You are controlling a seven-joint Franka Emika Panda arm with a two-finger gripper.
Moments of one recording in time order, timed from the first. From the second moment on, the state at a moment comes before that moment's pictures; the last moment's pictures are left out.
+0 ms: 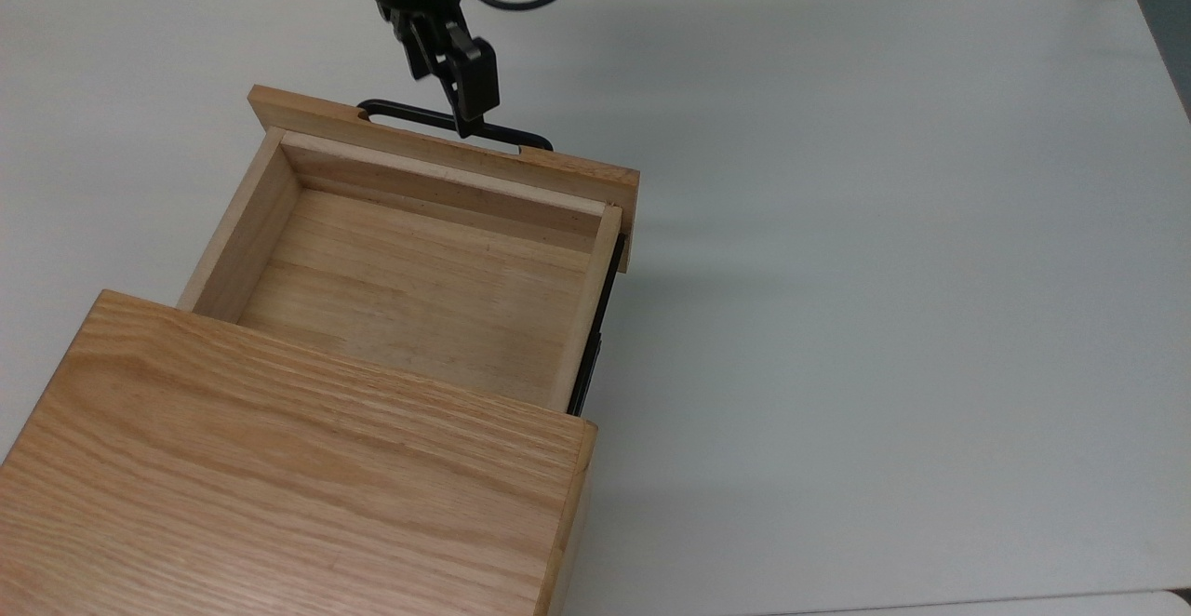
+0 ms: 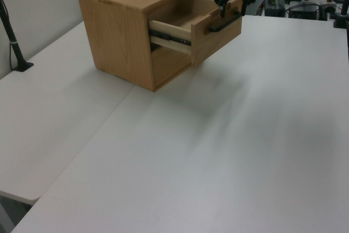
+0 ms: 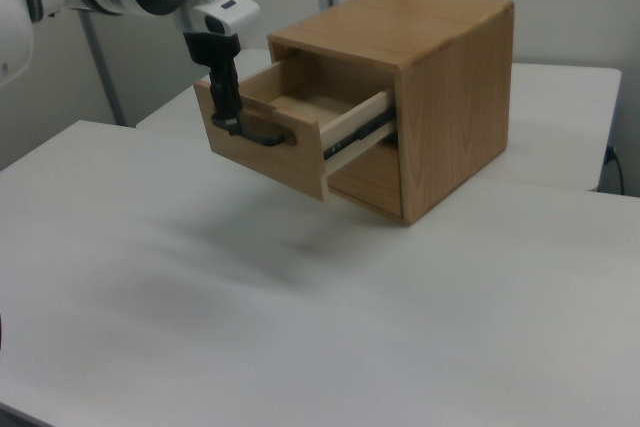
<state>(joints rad) -0.21 0.21 0.24 -1.41 -0.04 1.73 0.96</state>
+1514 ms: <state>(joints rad) -0.01 0.06 -0.03 -1.53 -0.09 1.65 0.08</state>
